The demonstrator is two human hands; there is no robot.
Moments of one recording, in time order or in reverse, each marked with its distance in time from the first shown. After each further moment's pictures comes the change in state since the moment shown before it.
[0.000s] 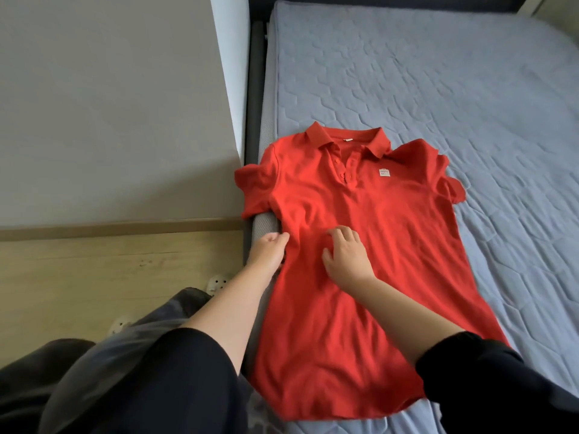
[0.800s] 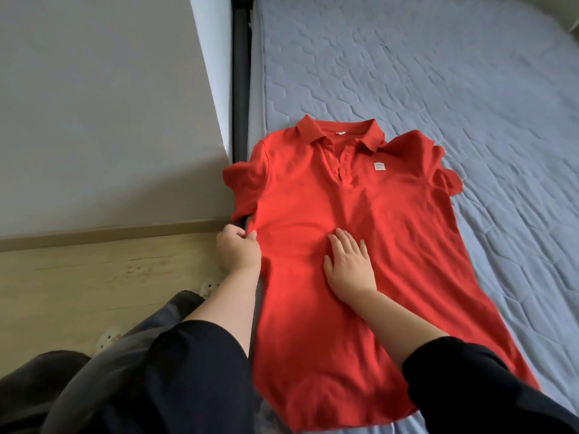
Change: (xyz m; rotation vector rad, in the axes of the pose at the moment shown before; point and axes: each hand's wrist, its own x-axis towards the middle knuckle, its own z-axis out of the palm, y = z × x) left_hand 0.020 0.005 -0.022 0.393 0.522 0.126; right_hand -0.007 0.018 0.025 -0.137 -0.018 0.057
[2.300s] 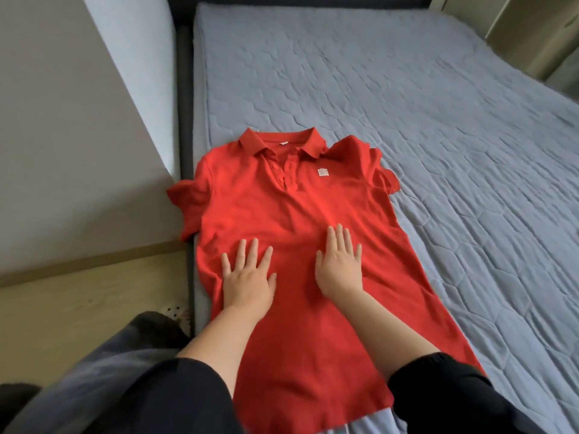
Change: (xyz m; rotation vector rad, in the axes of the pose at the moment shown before) left_hand -0.077 0.004 0.053 0.828 -0.369 0.819; right_hand -0.010 0.048 -0.044 0.004 0.031 0.300
